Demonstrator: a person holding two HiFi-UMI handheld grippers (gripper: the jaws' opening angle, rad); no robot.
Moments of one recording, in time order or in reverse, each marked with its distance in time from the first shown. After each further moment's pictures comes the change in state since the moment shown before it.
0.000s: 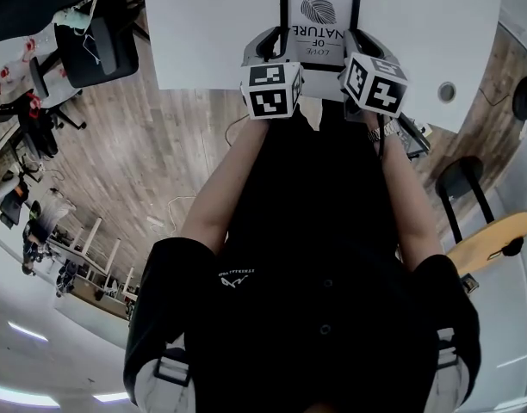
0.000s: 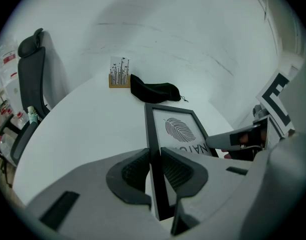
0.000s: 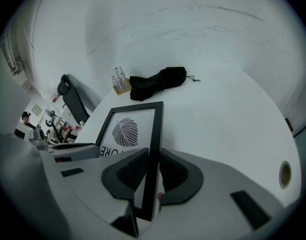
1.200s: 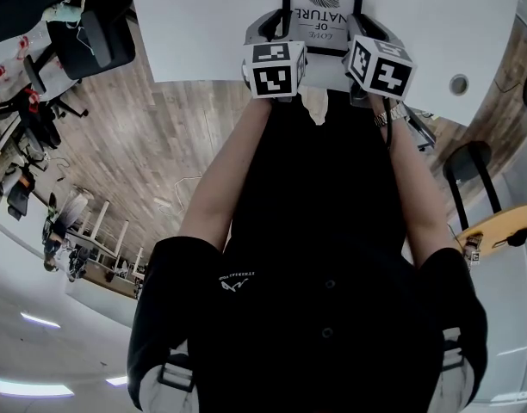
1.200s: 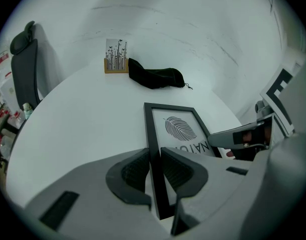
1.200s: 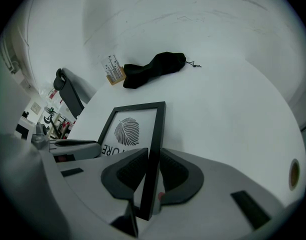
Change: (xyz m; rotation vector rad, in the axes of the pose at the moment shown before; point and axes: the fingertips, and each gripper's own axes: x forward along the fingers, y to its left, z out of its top) left arm 0.044 0.005 -0.022 0.017 0.099 0.002; right arm 0.037 -0.019 -0.018 0.003 0.076 -0.003
